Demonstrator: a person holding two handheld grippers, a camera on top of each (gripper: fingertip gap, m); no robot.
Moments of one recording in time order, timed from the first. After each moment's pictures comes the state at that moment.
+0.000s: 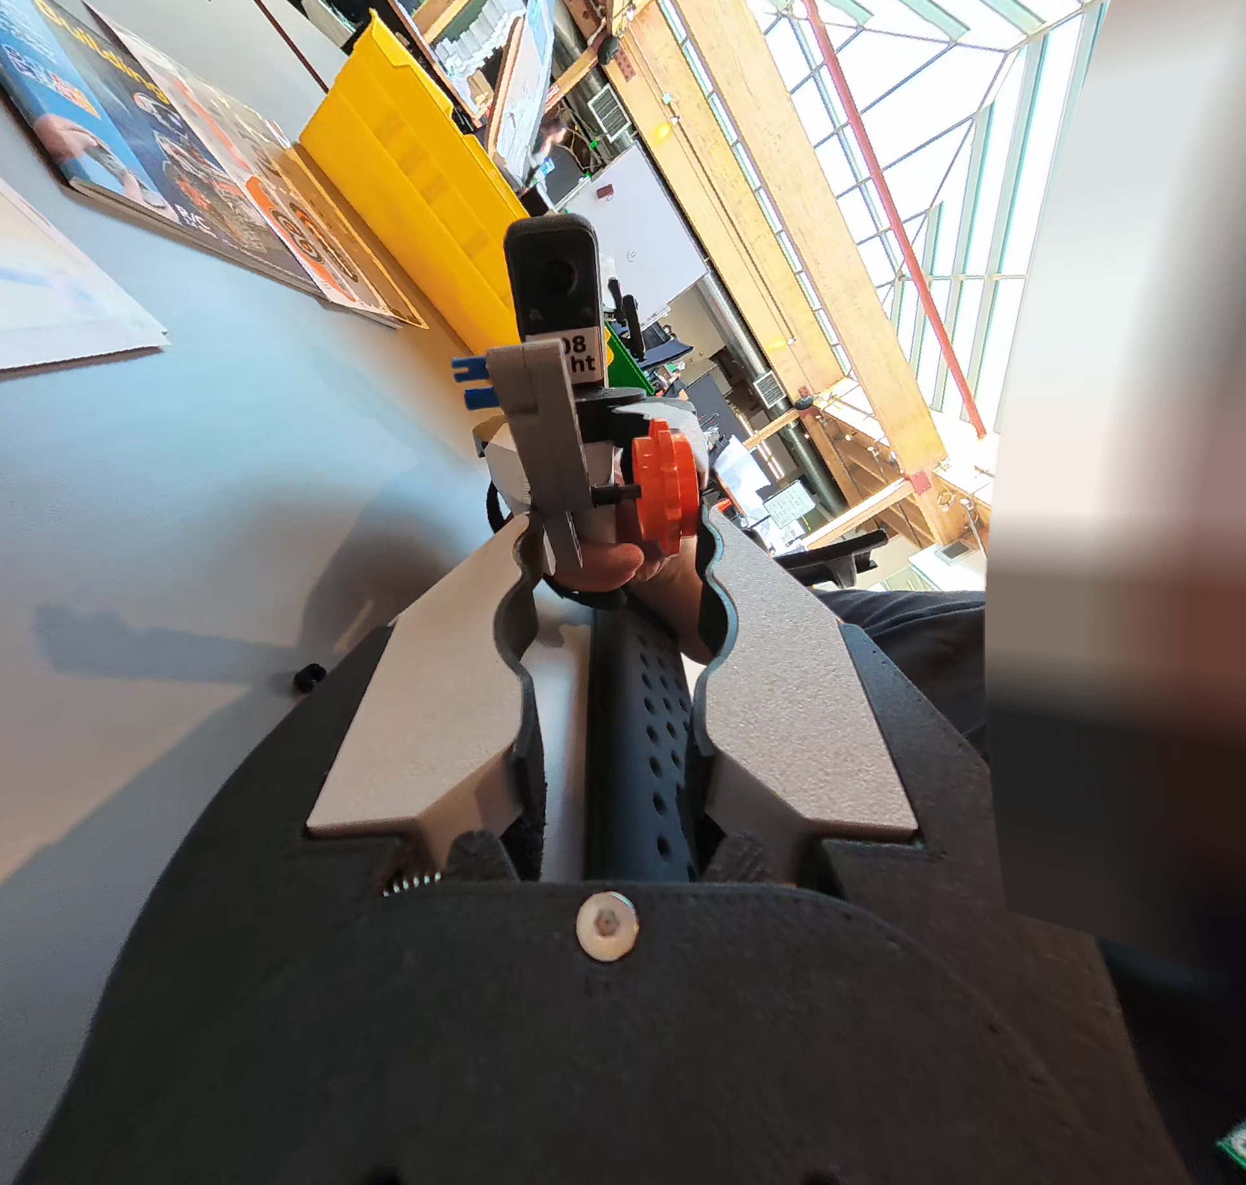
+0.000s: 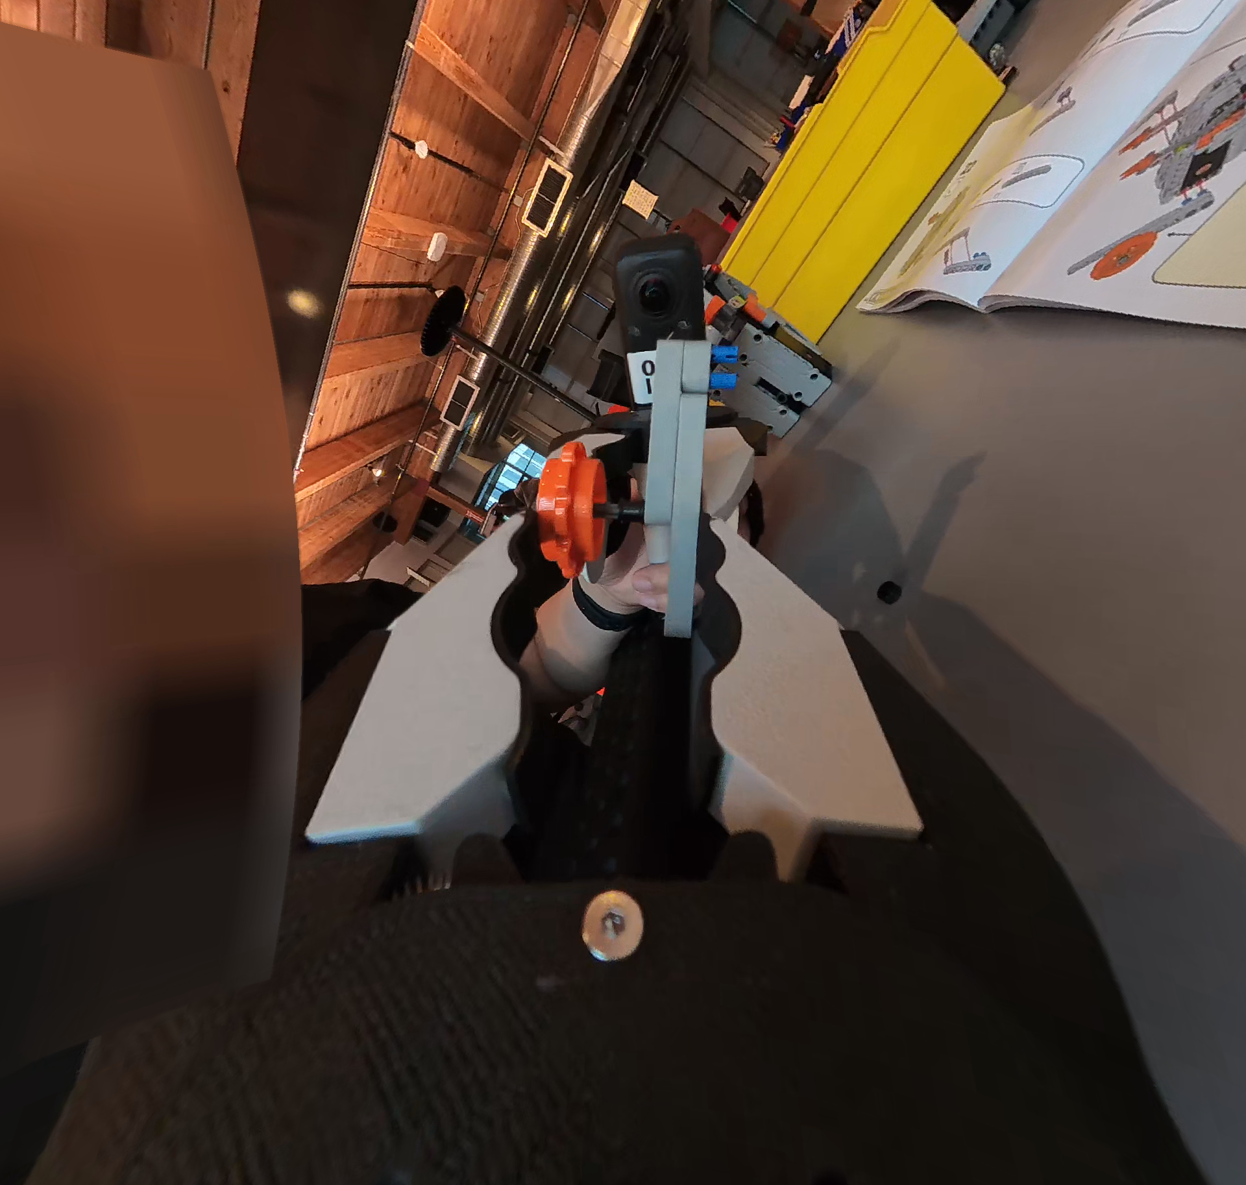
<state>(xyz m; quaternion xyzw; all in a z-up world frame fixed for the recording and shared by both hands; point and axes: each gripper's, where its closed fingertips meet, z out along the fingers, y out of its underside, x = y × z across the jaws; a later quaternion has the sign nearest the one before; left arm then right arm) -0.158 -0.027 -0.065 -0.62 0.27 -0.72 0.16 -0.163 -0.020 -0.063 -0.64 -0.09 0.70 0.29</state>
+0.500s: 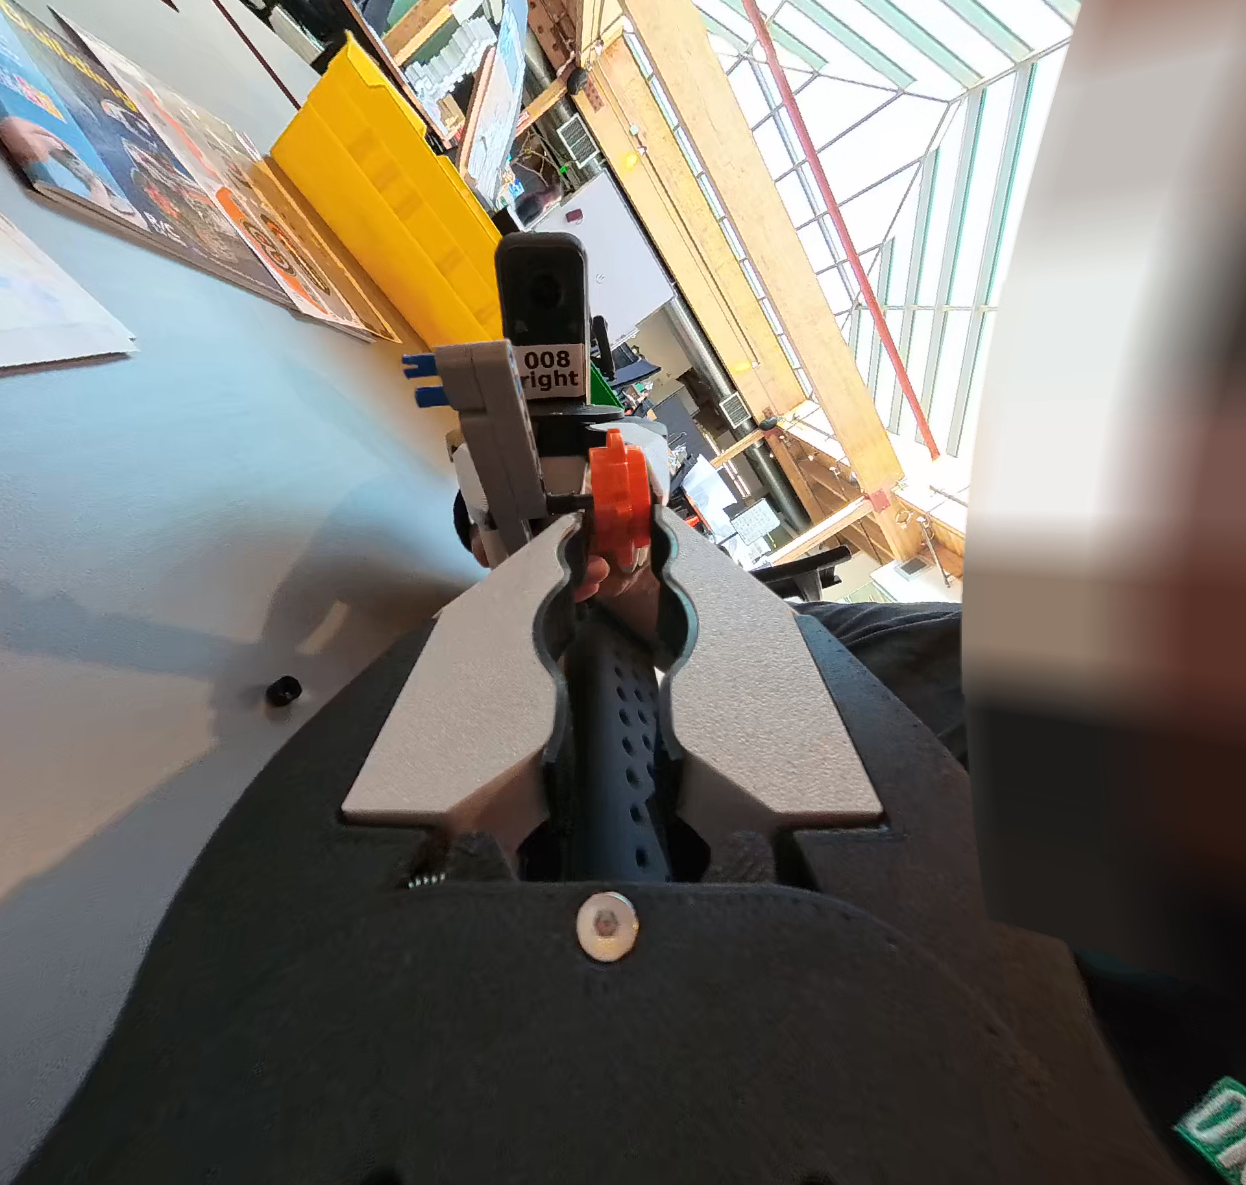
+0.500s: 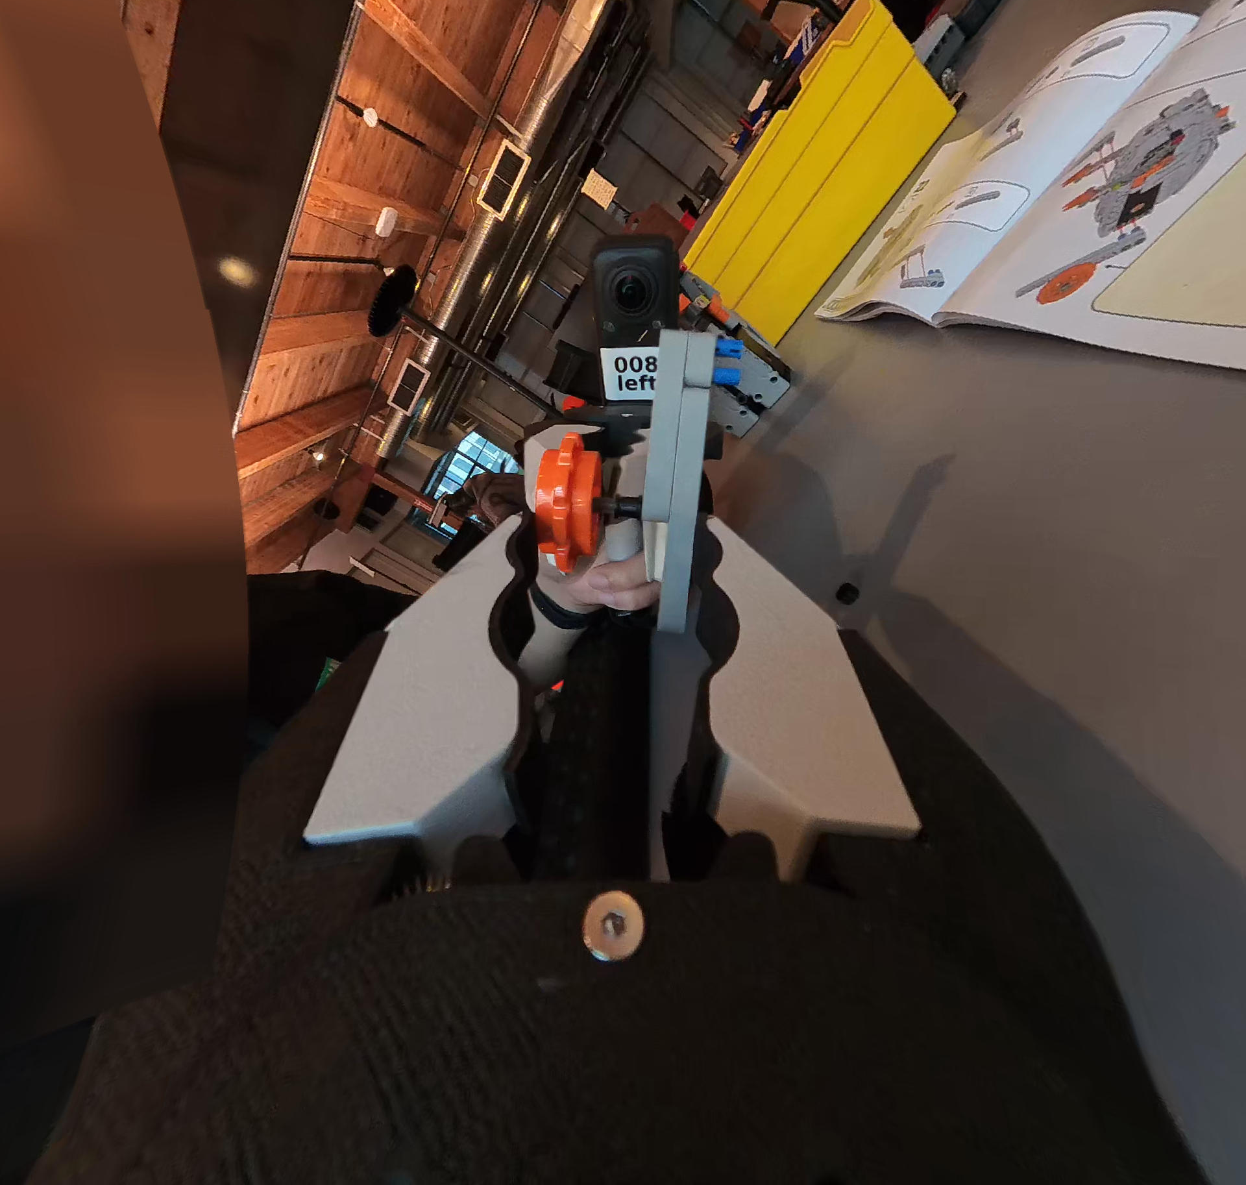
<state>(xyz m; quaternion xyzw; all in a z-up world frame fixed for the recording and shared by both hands) -0.160 -0.027 -0.058 -0.60 0.25 -0.74 0.16 -0.163 -0.016 -0.071 -0.67 -0.11 0.67 0.31</state>
